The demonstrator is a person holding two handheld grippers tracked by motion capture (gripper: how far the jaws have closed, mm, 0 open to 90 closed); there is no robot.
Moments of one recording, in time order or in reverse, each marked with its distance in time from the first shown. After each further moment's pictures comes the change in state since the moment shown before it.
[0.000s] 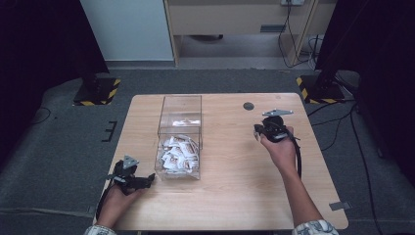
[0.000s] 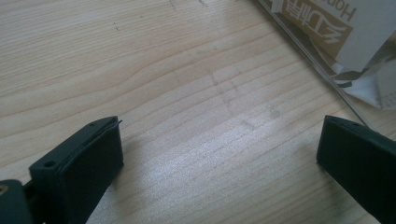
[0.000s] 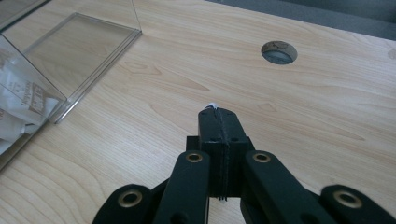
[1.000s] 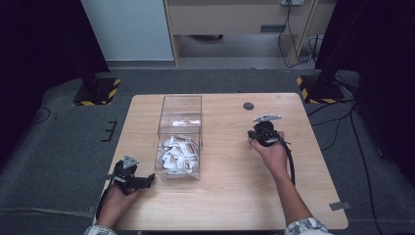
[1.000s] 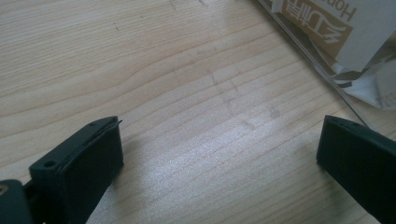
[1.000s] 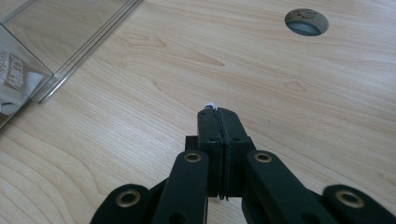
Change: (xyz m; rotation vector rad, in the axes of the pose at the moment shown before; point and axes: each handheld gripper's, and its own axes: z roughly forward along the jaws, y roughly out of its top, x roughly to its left) left arm 0.000 0.000 0.000 0.000 0.000 0.000; right arm 0.013 -0.017 0.032 0.065 0.010 -0.010
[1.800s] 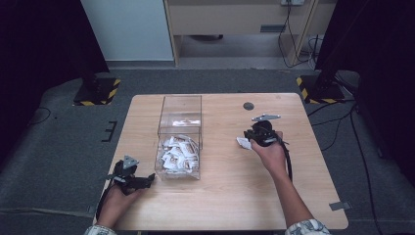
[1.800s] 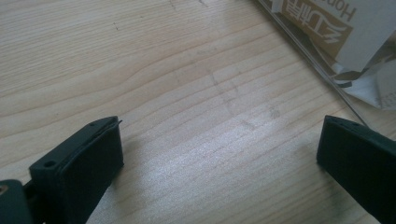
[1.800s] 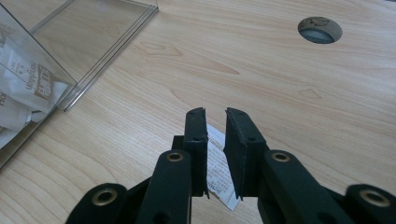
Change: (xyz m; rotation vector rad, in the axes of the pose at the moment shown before) left arm 0.000 0.000 0.000 0.000 0.000 0.000; right arm 0.008 0.005 -0.006 -0.020 0.030 0.011
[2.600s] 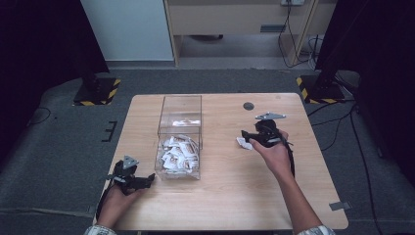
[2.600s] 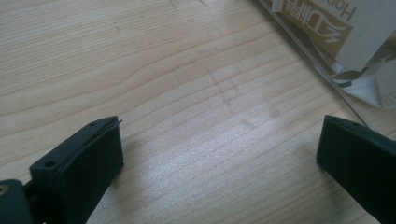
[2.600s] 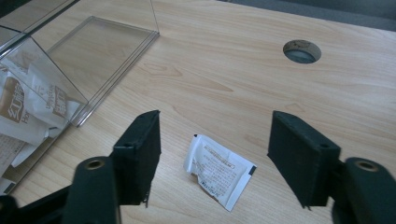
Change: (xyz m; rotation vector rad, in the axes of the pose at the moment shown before) left arm 0.000 0.000 0.000 -0.002 0.001 -0.003; right arm 0.005 0.006 -0.022 -0.066 -0.023 0.015
